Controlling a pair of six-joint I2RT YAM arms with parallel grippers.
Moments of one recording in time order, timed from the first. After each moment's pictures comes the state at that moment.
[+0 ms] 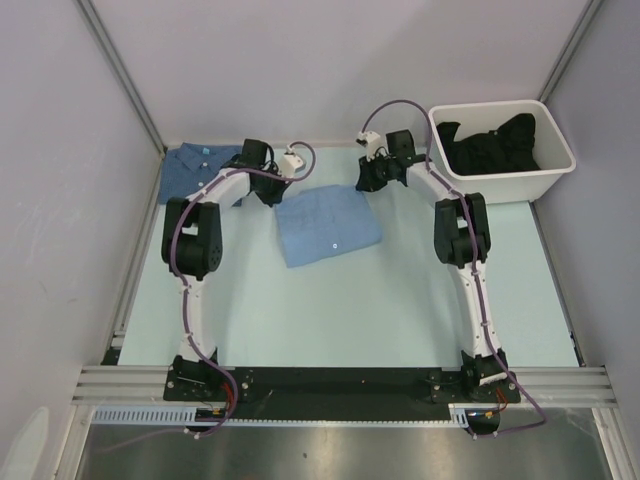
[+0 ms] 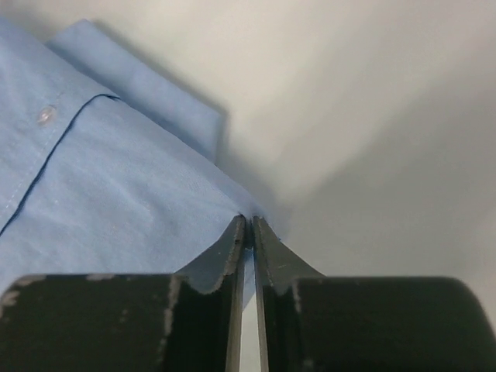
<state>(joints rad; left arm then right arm) -0.20 2.21 1.74 -0.49 0.33 0.64 0.26 2.50 2.12 -0.40 -0.57 -0.23</state>
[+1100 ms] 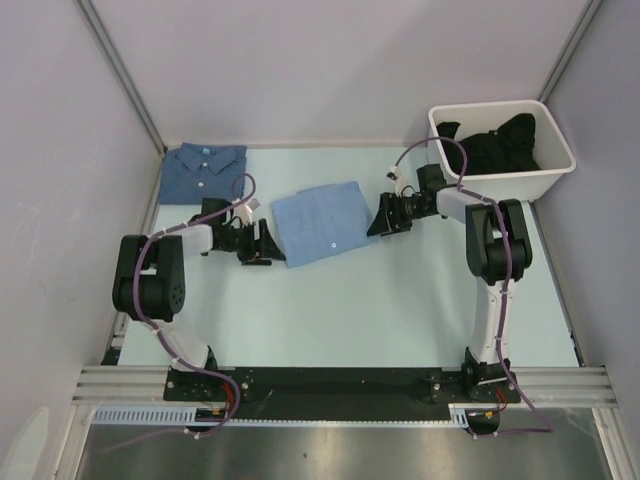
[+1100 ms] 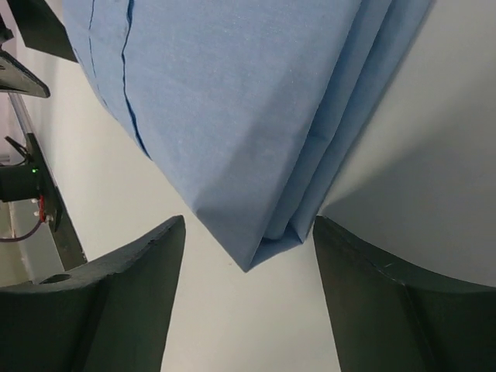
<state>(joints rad) -0.03 1.75 0.91 -0.28 0.82 -0.15 0.17 2.13 1.43 -0.40 -0.90 -0.04</state>
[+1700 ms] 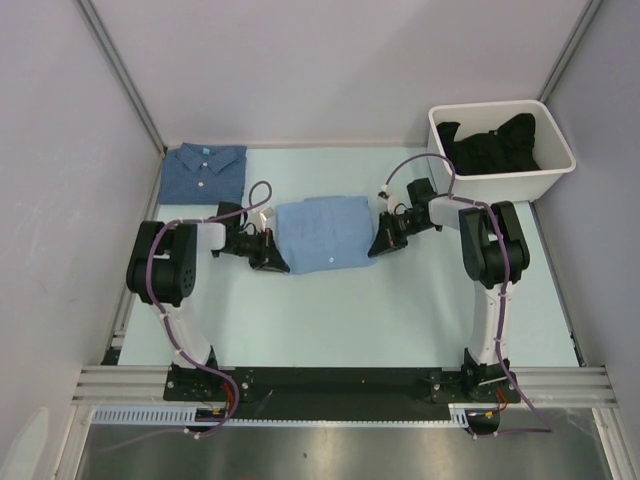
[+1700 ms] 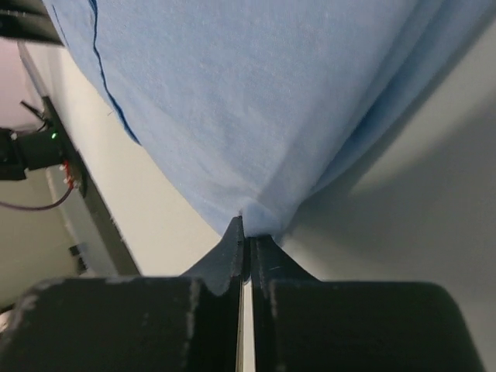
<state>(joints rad) -0.10 1.90 0.95 -0.28 0.89 -0.14 0.22 2.11 1.34 -0.46 -0.90 -0.02</state>
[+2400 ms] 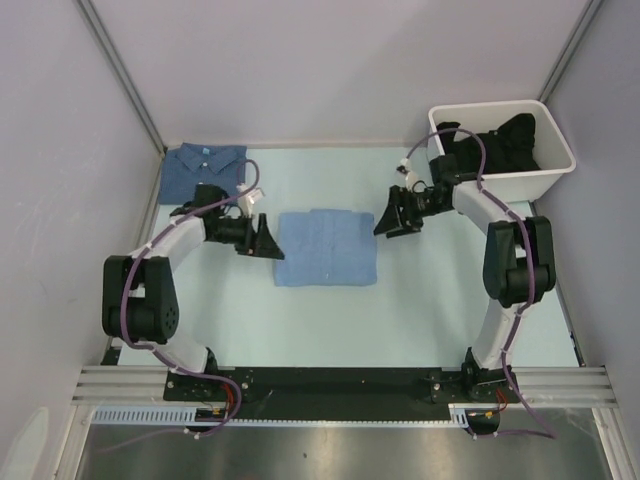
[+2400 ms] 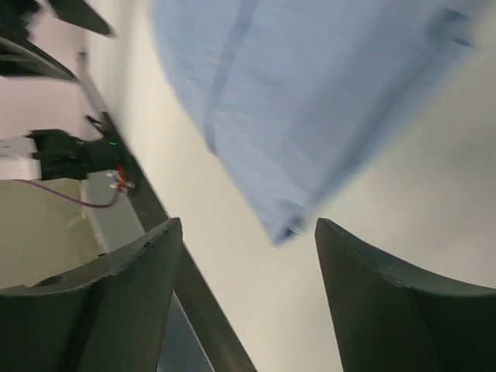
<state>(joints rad) 0.00 1.62 1.03 -0.63 0.93 0.16 0.13 1.92 1.43 -0.73 -0.93 -0.03</state>
